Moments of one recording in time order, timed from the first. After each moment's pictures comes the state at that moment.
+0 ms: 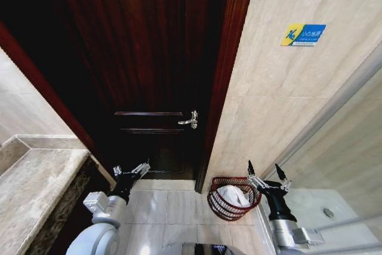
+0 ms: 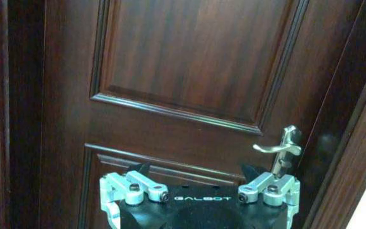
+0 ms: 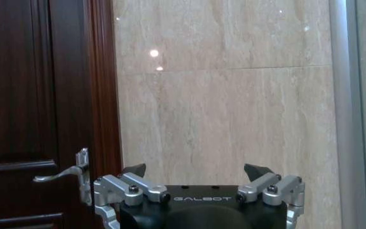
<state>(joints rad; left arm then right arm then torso) 1.83 -1.56 -0.68 -2.47 -0.31 0.30 0.03 -1.93 1.53 0.66 2.34 0.20 0.20 -0.03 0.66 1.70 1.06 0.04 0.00</state>
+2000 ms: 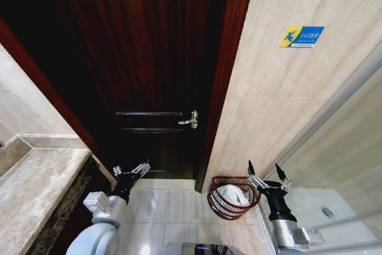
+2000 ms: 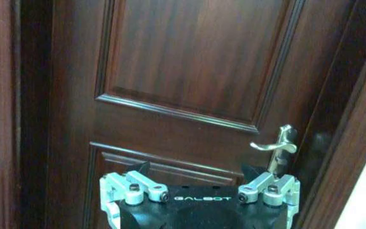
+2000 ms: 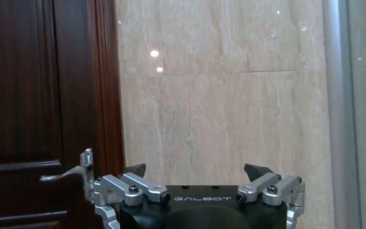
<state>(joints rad) 1.83 -1.56 -0.68 -2.47 -0.31 0.30 0.03 -1.94 1.53 0.66 2.34 0.20 0.20 -0.03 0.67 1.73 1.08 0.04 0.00</state>
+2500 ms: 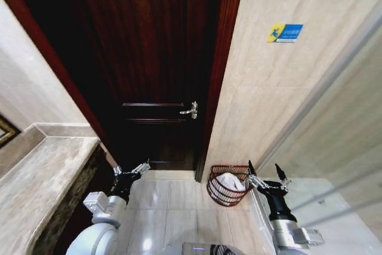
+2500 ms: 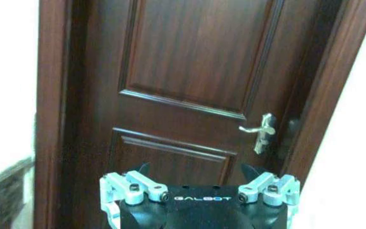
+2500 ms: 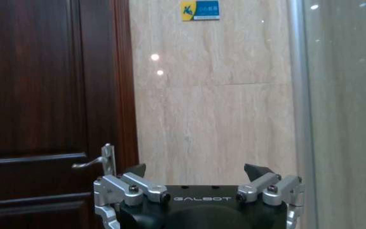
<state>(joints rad) 1.83 -1.56 -0.68 -2.47 -0.31 0.30 0.03 -1.94 1.53 0.66 2.34 0.20 0.20 -0.03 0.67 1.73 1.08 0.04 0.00</state>
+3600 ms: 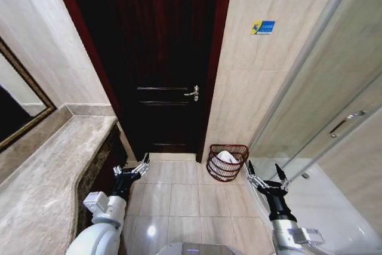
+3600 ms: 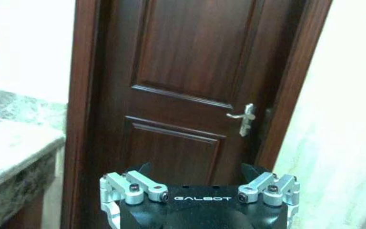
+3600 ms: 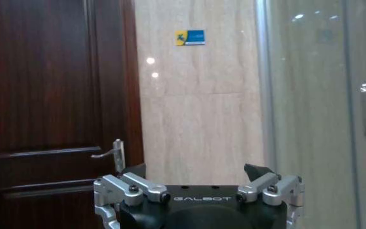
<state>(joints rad) 1.83 -1.56 -0.68 -2.47 -0.31 0.30 0.03 -1.94 1.53 0.66 2.34 0.20 0.20 -0.03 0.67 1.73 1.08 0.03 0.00</state>
